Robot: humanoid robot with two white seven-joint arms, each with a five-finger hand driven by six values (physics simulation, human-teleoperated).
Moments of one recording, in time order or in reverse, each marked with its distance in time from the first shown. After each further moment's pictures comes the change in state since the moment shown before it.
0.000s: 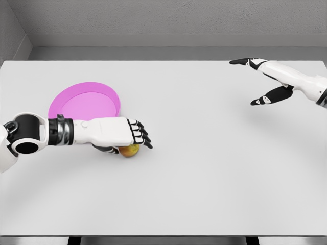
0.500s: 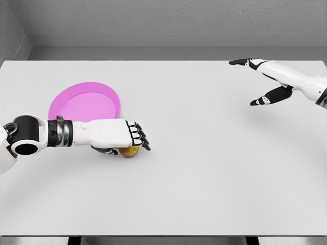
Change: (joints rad) left arm 0.003 0.006 -0.004 0.003 -0.012 0.000 0.000; right arm 0.000 -0.003 0.005 -0.002 0.001 0.000 0.000
